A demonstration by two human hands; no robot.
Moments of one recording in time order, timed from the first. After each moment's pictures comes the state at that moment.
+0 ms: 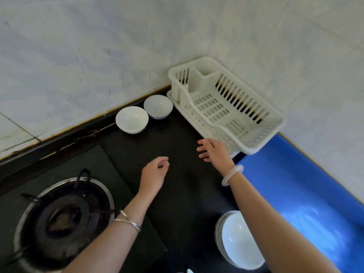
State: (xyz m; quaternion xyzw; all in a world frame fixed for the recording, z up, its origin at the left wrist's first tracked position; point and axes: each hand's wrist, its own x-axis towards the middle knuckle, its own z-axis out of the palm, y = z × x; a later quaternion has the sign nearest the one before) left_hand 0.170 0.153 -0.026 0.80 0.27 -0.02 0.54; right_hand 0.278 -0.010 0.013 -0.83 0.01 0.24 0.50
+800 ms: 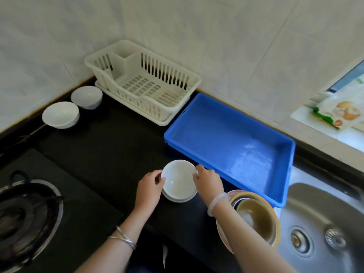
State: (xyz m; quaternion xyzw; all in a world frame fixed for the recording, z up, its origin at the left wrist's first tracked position) left_hand 0.075 -0.021 -0.028 0.89 0.15 -0.09 0.41; right_hand 0.095 -0.191 -0.005 -0.98 0.05 0.15 0.14
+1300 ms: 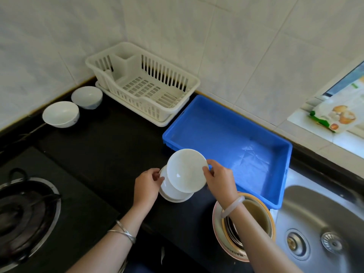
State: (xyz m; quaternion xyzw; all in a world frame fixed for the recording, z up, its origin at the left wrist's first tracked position) left_hand 0.078 -0.026 -0.017 0.88 0.19 -0.09 0.43; right_hand 0.087 -0.223 0.015 -0.94 0.08 0.04 0.32
